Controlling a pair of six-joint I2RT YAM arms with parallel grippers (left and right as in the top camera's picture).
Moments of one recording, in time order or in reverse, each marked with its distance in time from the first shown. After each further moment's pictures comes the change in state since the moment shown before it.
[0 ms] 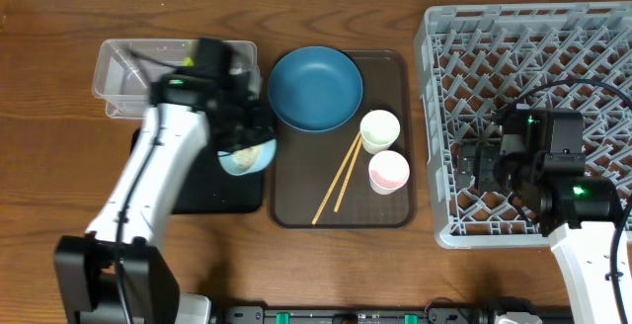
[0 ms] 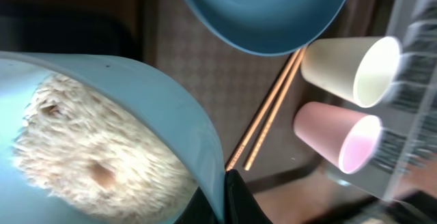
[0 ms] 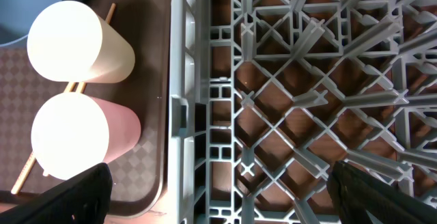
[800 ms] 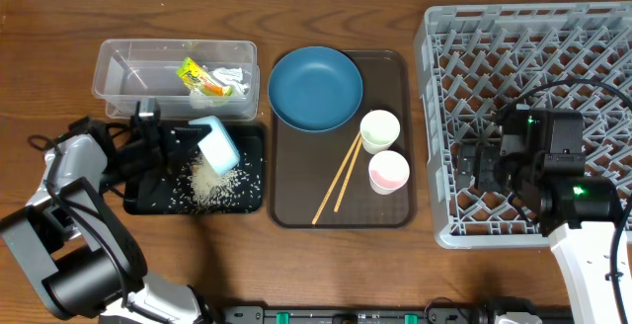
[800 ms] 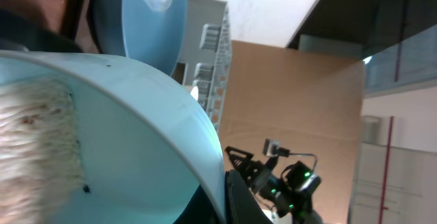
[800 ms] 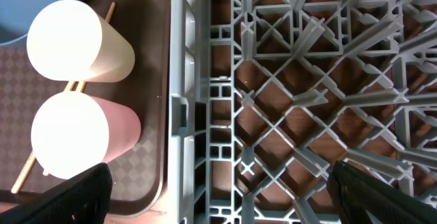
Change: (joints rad) left arm 0.606 0.173 -0.243 -0.021 0.942 0.378; right arm 0.000 0.000 0.000 -0.002 0.000 0.000
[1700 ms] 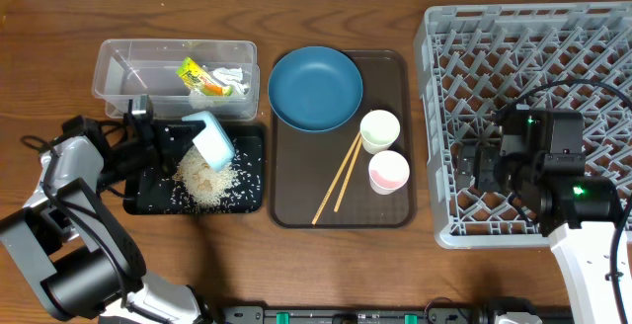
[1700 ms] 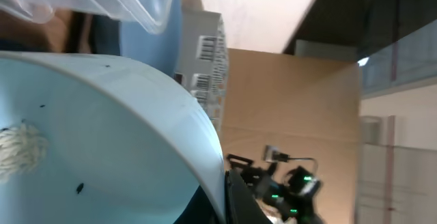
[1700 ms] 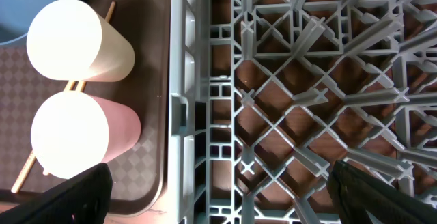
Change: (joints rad) left arm 0.018 0.000 0.000 0.093 -0.002 -0.046; right arm 0.000 0.000 0.000 -0.002 0.000 0.000
